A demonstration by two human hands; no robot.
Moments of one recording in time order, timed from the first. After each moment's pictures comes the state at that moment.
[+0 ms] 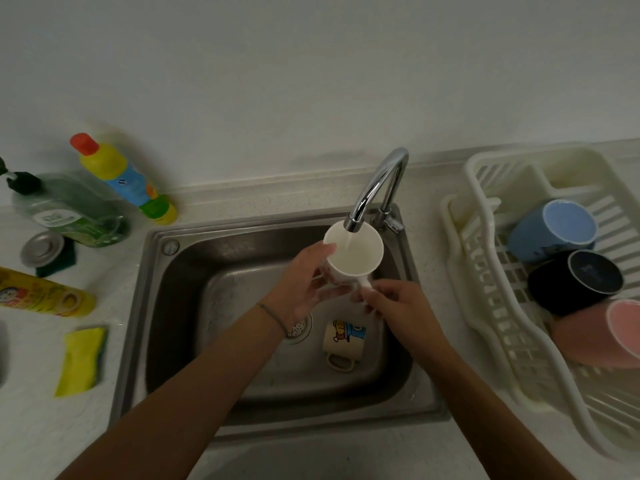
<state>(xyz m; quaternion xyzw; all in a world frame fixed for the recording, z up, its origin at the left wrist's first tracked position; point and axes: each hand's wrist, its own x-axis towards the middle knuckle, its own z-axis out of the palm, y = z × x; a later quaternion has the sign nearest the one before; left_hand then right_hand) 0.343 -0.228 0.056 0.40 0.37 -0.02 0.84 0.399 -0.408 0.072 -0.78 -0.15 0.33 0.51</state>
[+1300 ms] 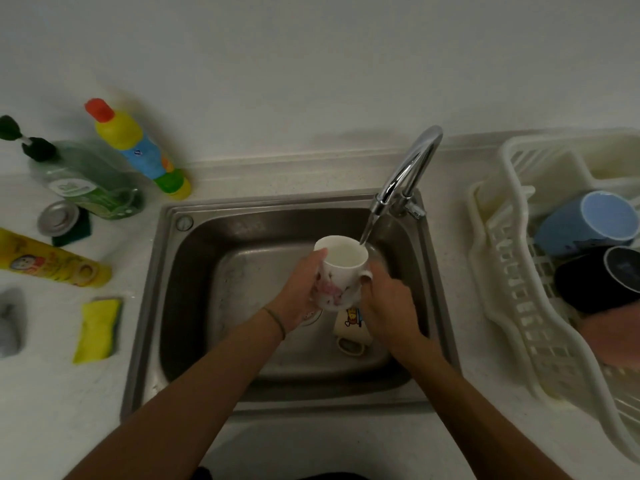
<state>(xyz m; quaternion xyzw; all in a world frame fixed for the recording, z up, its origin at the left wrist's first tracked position) 0.306 -0.223 0.018 0.46 0.45 -0.06 0.77 0.372 -0.368 0.014 -0.89 -0.28 0.16 0.33</state>
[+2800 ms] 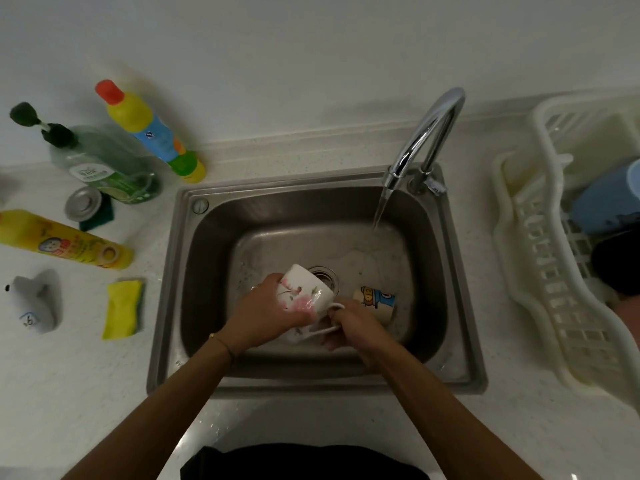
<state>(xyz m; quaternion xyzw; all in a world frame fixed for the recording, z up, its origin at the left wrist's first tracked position) 0.203 -0.189 0.008 0.81 0.39 -0.14 0.42 0.312 -0.355 -0.005 -0.63 -0.03 0.60 0.48</state>
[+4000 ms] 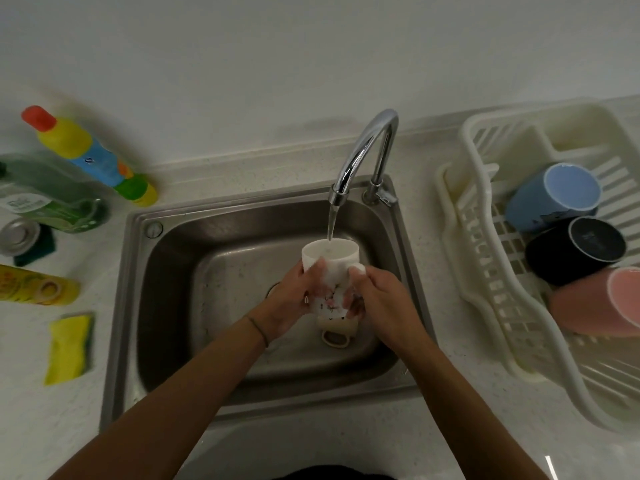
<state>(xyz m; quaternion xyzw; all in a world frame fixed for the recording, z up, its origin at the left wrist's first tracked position) 0.306 -0.242 0.000 0.53 0.28 -0.10 0.79 0.376 -0.405 0.057 -0.80 -0.13 0.33 0.49</state>
